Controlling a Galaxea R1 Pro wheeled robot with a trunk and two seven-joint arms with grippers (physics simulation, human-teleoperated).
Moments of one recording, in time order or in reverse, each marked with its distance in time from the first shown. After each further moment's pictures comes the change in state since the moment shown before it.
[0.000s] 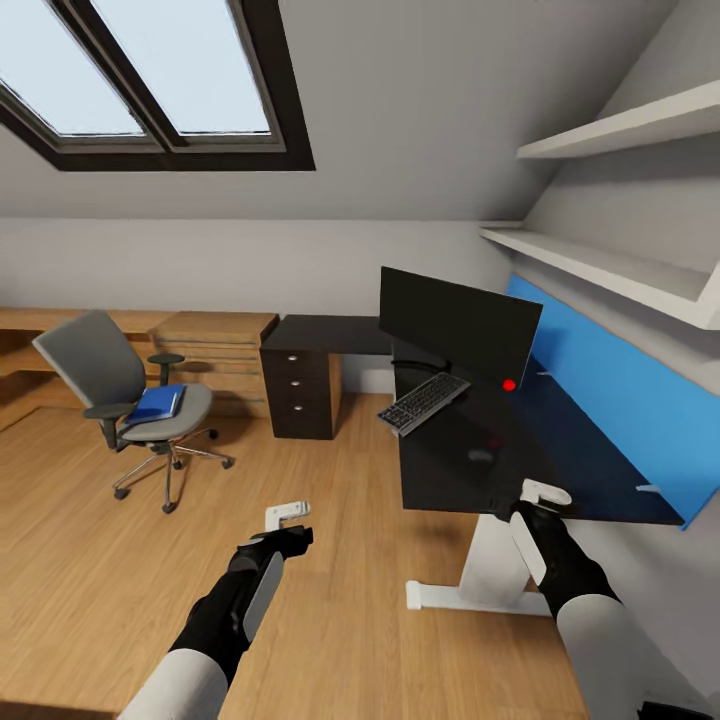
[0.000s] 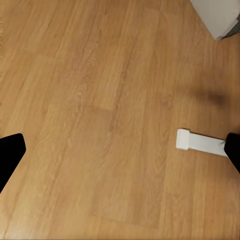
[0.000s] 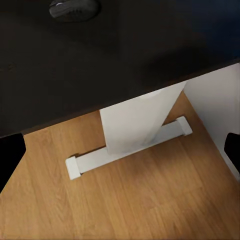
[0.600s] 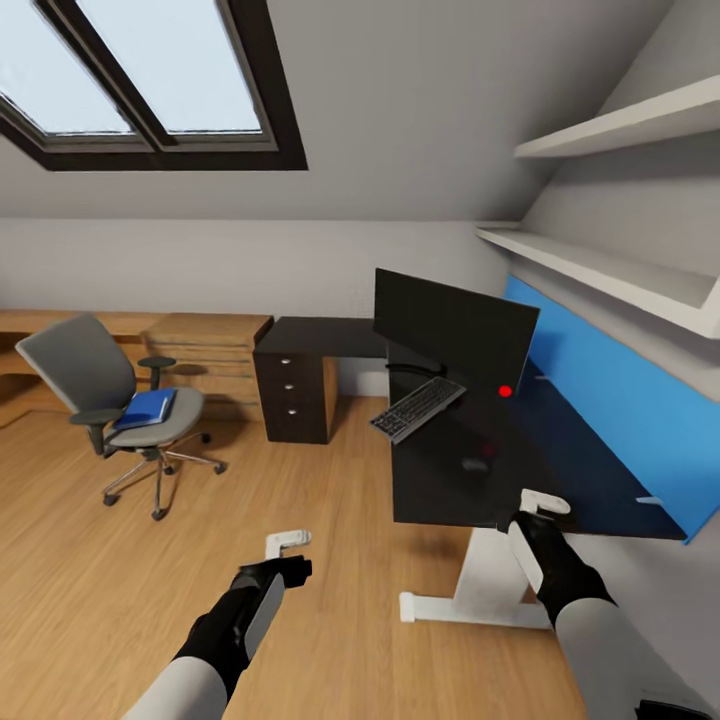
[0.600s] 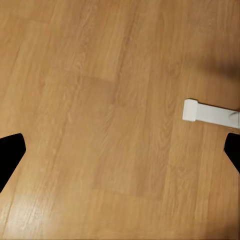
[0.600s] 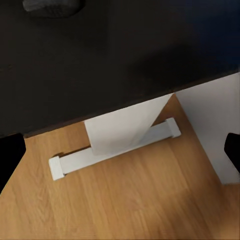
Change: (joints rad) left arm -0.001 0.009 -0.004 0.149 -0.005 -0.002 0.002; right arm 0.002 0.002 -0.003 0.061 0.048 -0.013 -0.004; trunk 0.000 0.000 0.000
